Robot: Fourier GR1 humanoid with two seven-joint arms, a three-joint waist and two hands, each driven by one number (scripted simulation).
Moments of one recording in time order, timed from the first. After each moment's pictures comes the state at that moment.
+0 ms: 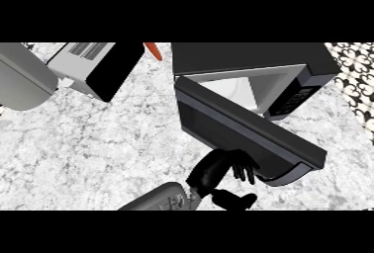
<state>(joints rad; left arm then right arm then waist) -0.59 0.01 -1.01 -1.08 0.19 0.40 -0.06 0.21 -0.40 -0.23 -1.60 -0.45 0.46 -0.59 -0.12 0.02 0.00</state>
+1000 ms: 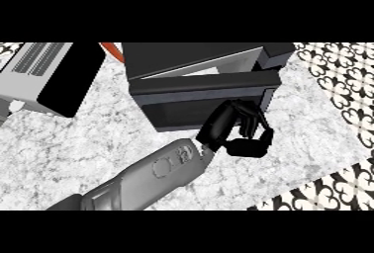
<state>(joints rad) -0.91 0.00 -0.89 -0.97 0.52 0.50 -0.21 0.10 -0.50 -0.19 -1.75 -0.56 0.56 -0.48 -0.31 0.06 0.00</state>
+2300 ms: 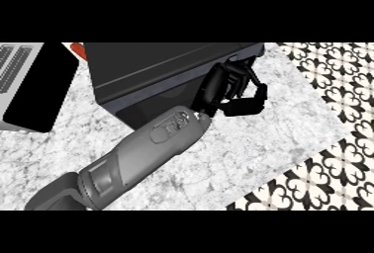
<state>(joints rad) -1.09 0.03 -0.82 -0.82 0.69 0.58 -0.29 0.00 -0.65 -0.24 -1.76 -0.71 0.61 -0.38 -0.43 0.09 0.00</state>
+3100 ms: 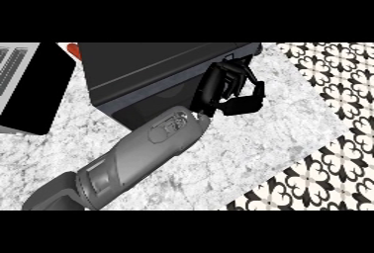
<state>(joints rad) -1.09 0.04 -0.84 -0.83 0.73 0.64 -0.32 -0.05 -0.72 -0.27 -1.73 -0.78 0.63 -0.33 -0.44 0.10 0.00</state>
